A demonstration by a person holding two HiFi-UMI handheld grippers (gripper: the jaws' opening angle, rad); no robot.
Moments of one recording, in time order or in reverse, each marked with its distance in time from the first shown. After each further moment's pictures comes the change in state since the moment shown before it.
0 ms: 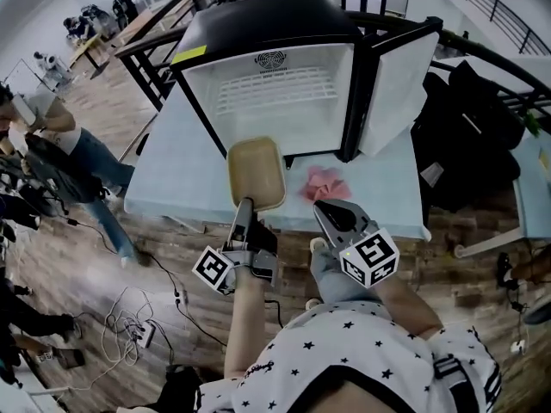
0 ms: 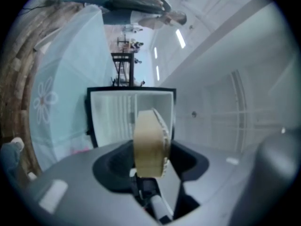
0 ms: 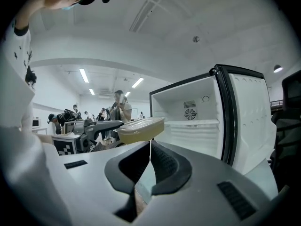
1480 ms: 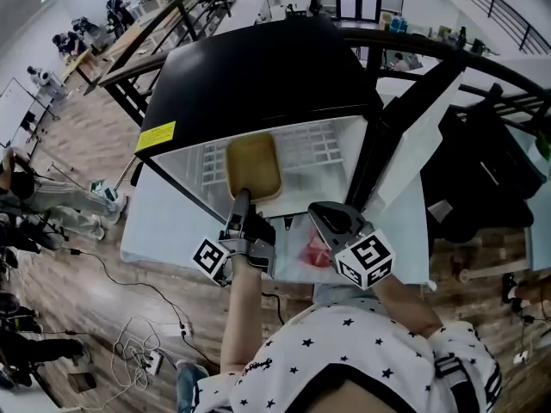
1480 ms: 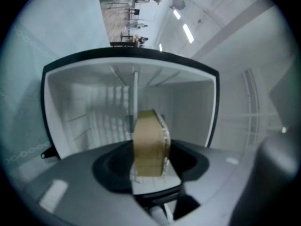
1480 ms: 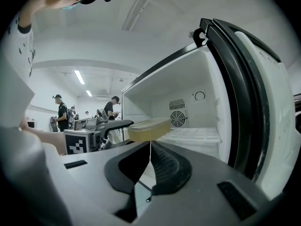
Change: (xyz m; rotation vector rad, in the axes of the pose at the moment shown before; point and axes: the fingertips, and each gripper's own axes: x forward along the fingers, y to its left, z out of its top) left arm 0.209 0.046 0.051 -0.033 0.025 0.037; right arm 0.123 -0.140 0.034 0.012 -0.017 0.003
